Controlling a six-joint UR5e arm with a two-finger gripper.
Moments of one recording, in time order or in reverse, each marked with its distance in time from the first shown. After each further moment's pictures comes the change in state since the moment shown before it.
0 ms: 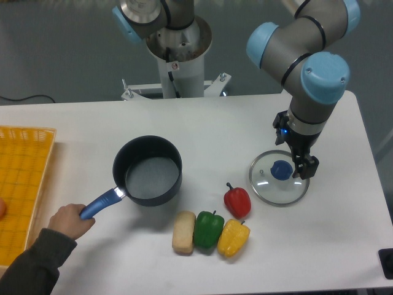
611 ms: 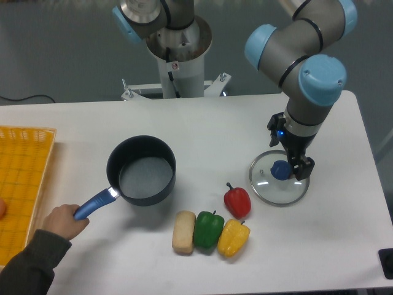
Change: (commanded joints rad) arm 0.002 0.006 -0.077 0.070 -0.078 -0.230
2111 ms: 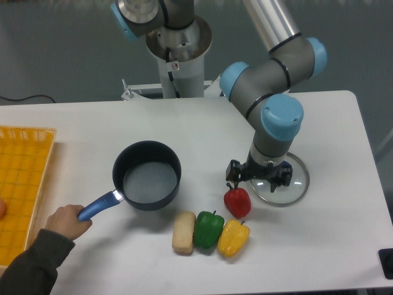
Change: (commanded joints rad) arm -0.130 -0.130 -0.072 0.245 0.011 -1.183
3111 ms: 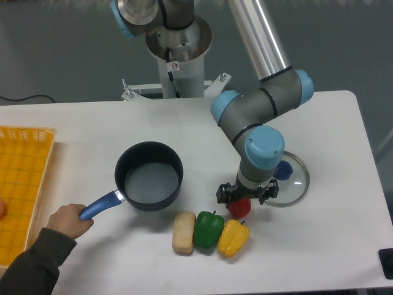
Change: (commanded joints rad) arm -0.028 -0.066 -0.006 0.025 0.034 -0.114
